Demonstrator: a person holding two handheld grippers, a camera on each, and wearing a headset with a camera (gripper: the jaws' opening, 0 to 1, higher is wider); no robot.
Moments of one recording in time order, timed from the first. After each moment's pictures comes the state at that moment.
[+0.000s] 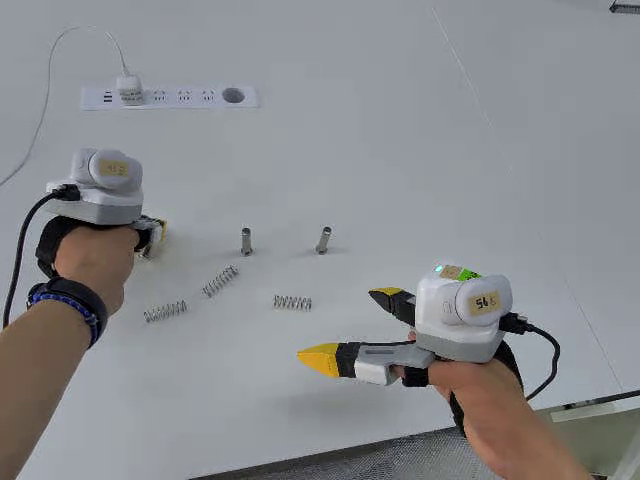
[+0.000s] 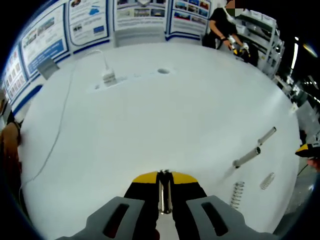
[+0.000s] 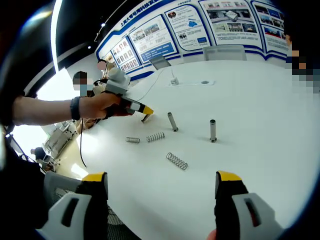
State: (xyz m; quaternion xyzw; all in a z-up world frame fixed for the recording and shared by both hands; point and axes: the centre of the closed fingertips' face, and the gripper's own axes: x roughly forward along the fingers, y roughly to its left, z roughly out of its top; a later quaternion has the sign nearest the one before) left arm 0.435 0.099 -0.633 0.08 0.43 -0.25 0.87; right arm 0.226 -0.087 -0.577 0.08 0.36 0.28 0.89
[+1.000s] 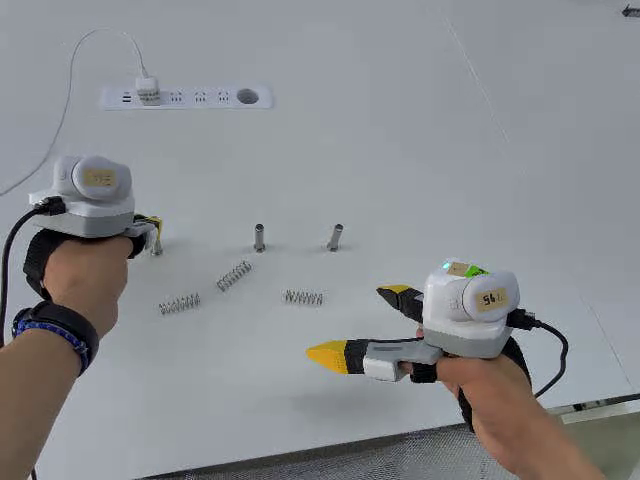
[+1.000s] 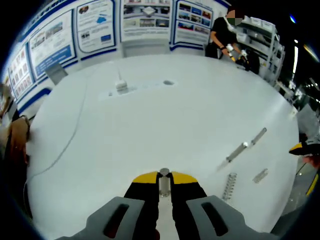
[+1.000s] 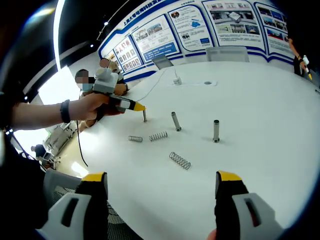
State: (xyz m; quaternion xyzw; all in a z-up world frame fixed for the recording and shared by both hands) left arm 0.414 0.116 -0.608 0.07 0.39 -0.23 0.89; right arm 0.223 -0.084 -0.576 0.07 0.35 0.29 0.89
